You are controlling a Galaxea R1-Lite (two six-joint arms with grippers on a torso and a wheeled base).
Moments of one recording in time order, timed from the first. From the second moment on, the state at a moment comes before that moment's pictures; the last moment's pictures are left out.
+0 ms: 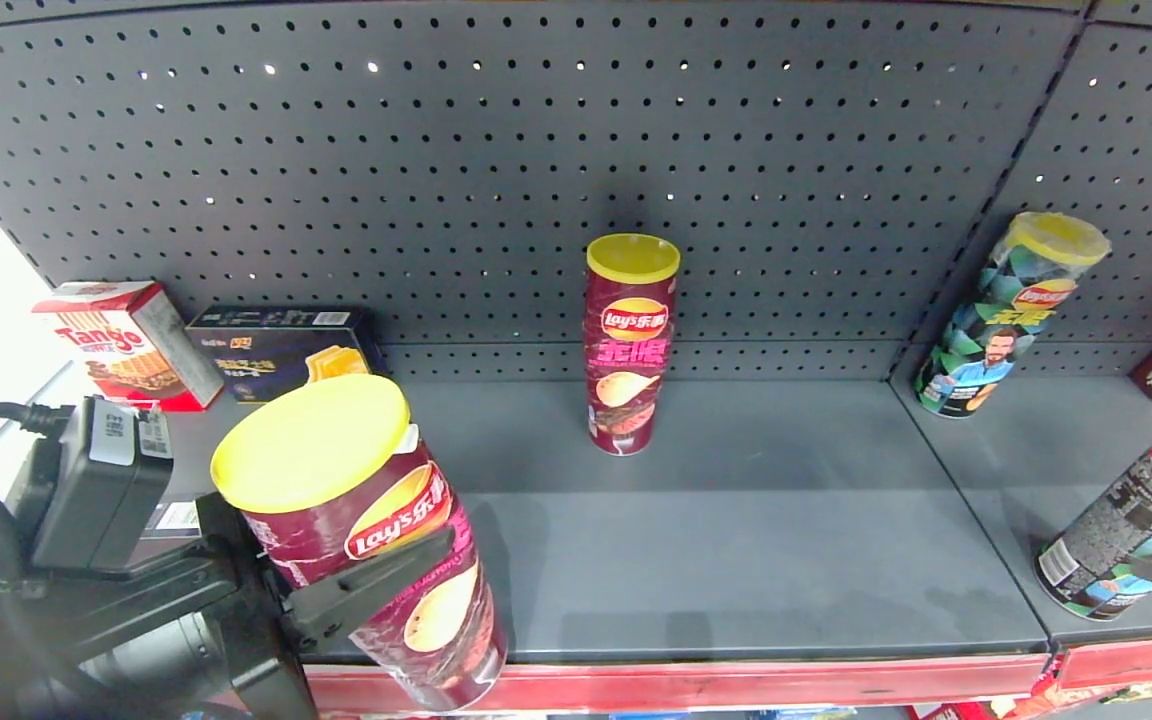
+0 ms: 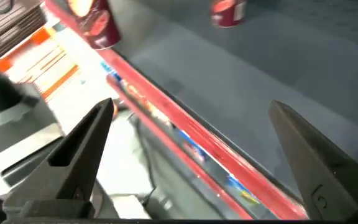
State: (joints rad) left arm -0.53 1.28 -0.27 -1.02 -0.35 0.02; right arm 0.53 0.77 -0.52 -0.04 0.30 -0.07
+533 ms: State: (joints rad) left arm -0.52 1.28 -0.27 -1.02 -0.35 0.02; right arm 0.60 1.17 -0.67 -0.28 0.25 -0.13
